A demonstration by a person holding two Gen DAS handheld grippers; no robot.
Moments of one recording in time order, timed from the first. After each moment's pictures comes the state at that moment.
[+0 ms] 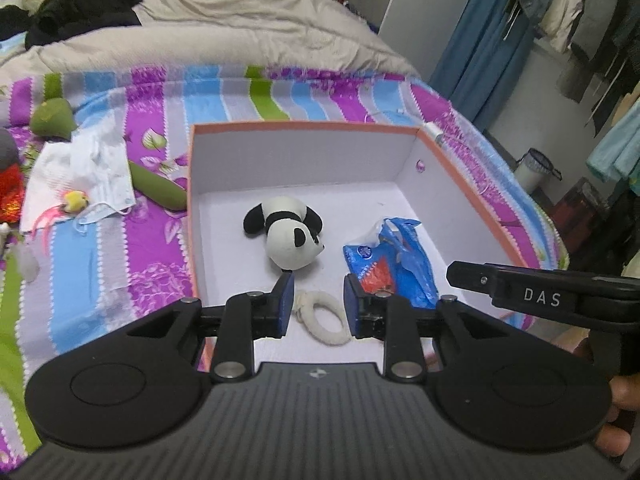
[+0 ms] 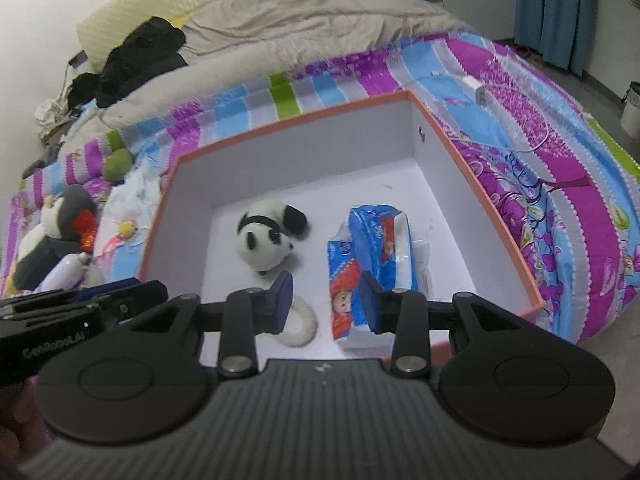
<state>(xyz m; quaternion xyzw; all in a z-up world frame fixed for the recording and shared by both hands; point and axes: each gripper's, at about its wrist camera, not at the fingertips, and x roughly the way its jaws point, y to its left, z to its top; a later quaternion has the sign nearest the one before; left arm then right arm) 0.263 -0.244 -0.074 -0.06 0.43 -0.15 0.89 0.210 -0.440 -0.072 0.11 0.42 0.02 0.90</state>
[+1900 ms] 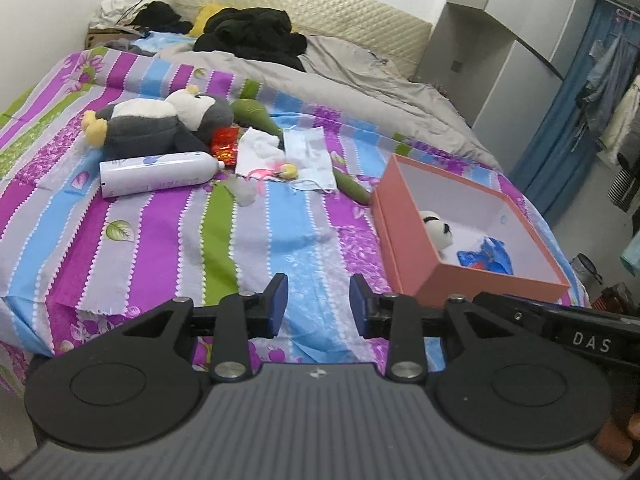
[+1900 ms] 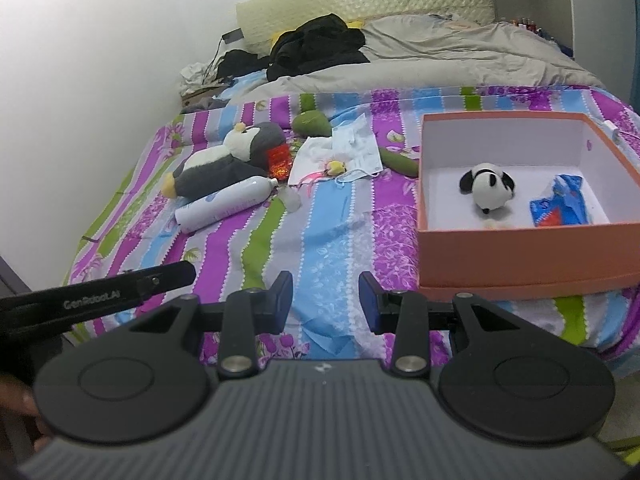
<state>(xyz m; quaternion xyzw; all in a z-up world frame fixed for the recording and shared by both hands) 0.009 -0.025 -0.057 -0.15 0.33 0.00 0.93 0.039 -0.256 -0.049 0.06 0.36 0.21 0.91</state>
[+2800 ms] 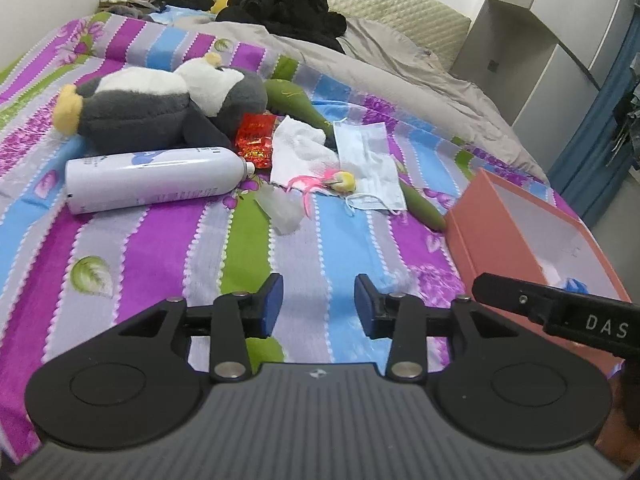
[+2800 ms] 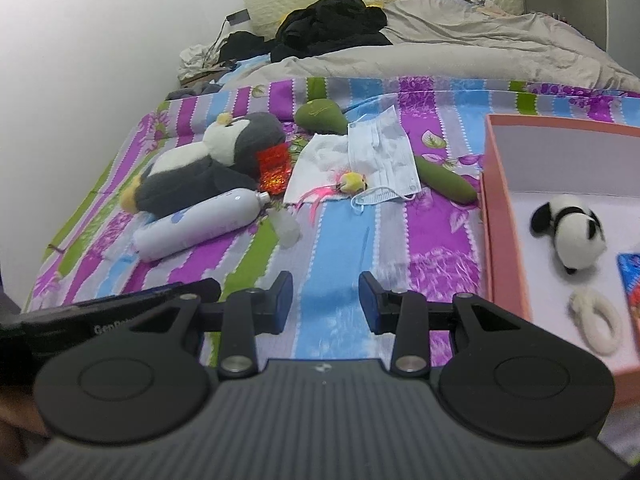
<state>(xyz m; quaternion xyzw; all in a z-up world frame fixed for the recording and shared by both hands) 0.180 0.049 -0.156 -0.17 0.35 0.02 0.92 0.193 -0.176 -0.119 0.05 0.37 0.22 0.90</state>
